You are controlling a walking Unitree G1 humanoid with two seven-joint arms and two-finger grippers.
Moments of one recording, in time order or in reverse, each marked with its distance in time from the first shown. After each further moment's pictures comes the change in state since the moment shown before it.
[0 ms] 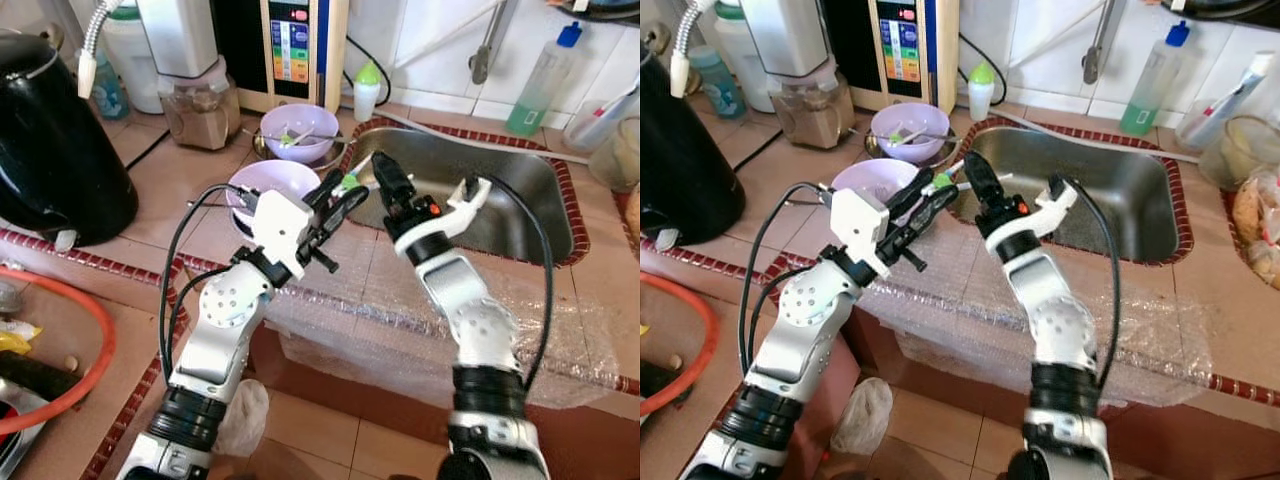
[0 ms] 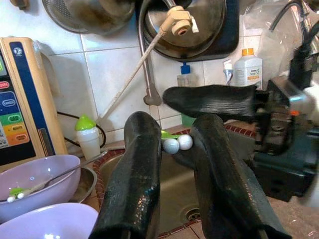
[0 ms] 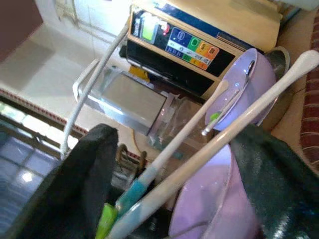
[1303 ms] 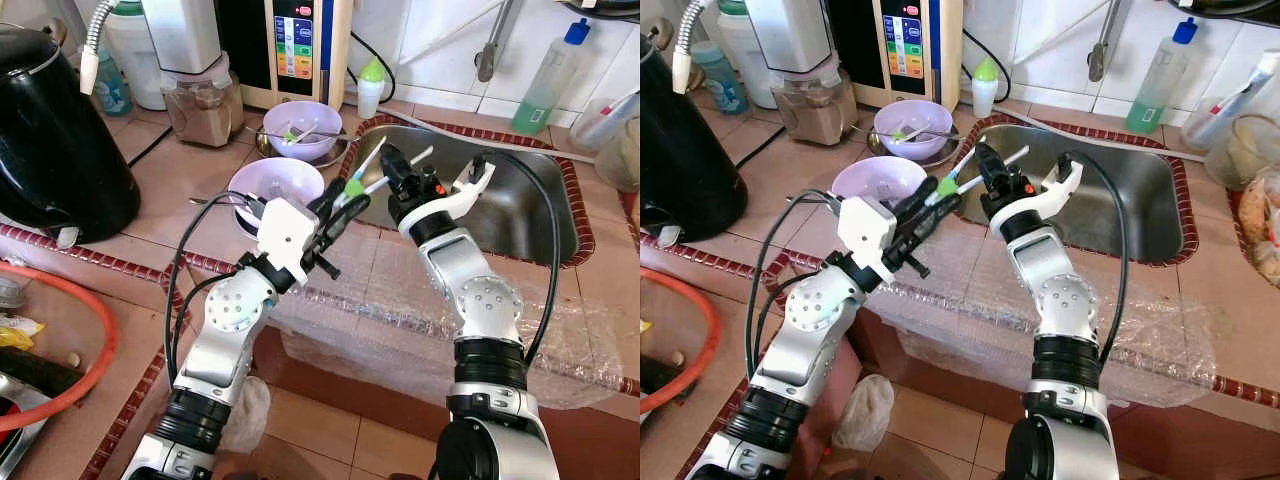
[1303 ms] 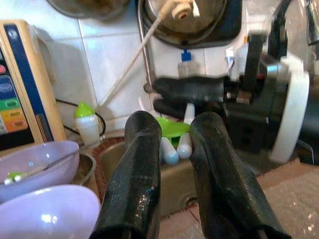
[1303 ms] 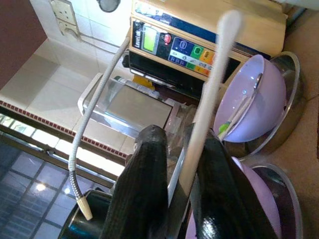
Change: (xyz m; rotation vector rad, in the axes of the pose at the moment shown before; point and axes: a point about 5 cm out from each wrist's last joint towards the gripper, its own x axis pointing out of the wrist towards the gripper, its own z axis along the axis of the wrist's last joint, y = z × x) left arm -0.001 -0.004 -0.011 0.004 0.038 -0.004; right arm 0.014 0.004 0.016 0.041 -0.018 0.009
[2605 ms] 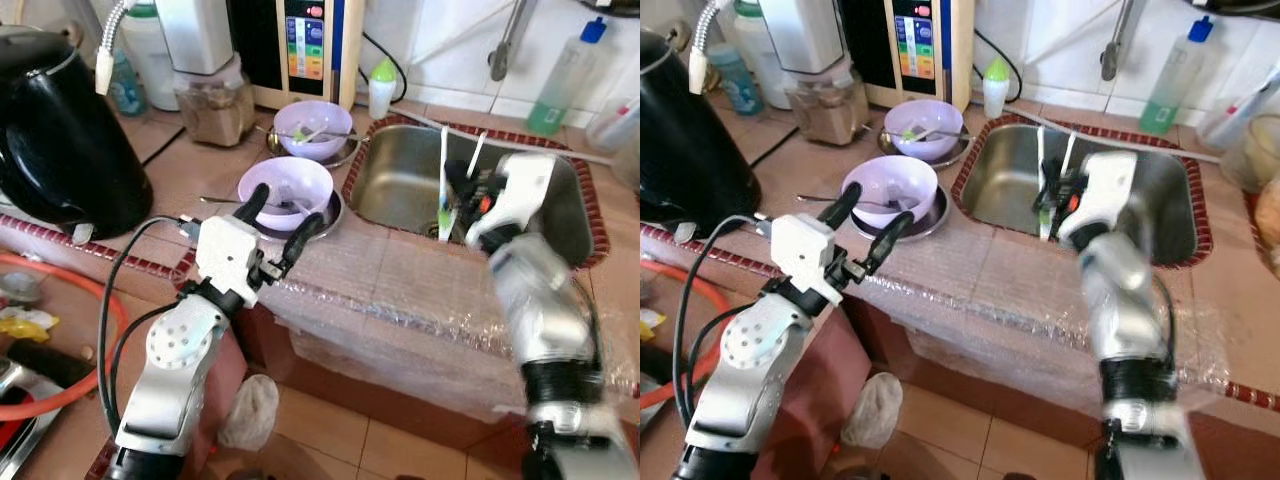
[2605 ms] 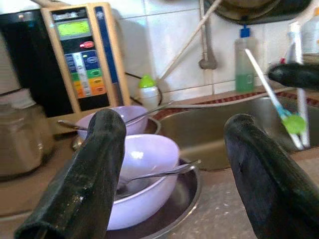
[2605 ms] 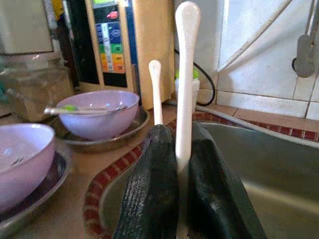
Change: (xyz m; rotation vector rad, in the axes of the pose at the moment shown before) left arm -0.056 0.021 0.018 0.030 0.090 0.205; right arm -0.042 -0.028 0.055 -1.213 -0.011 -0.170
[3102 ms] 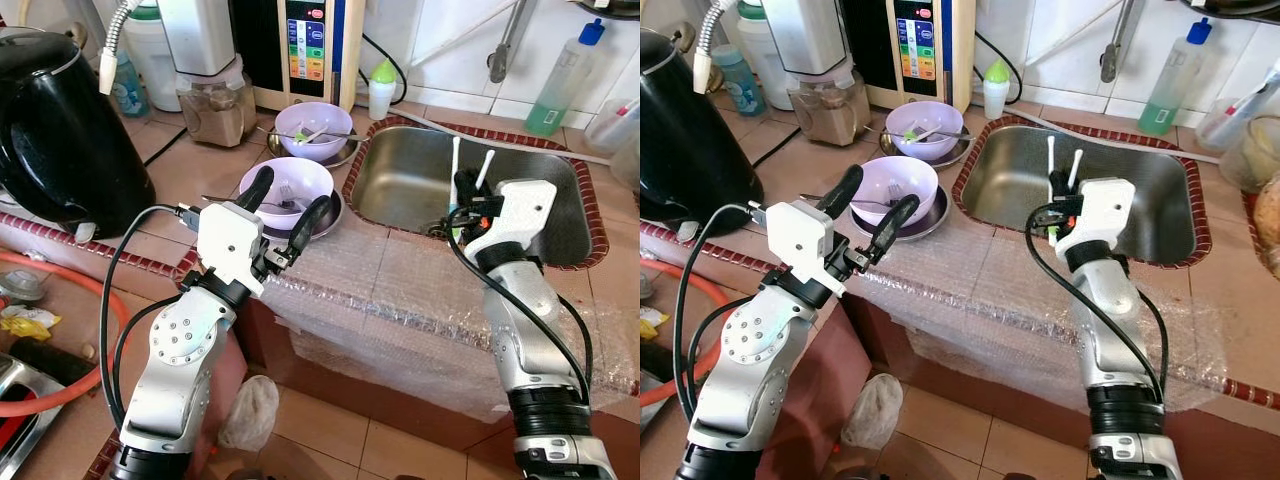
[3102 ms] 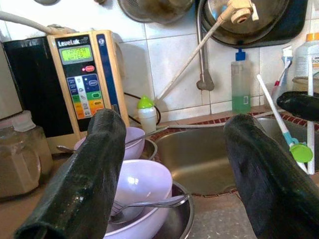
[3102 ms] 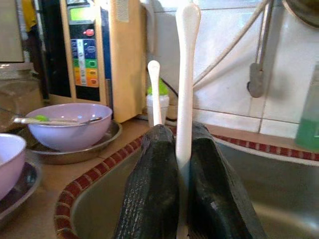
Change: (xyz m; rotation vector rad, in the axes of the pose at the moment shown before) left arm 0.007 -0.006 0.016 -0.015 -0.054 -0.004; right arm -0.015 0.002 0.001 -0.088 -0.090 -0.136
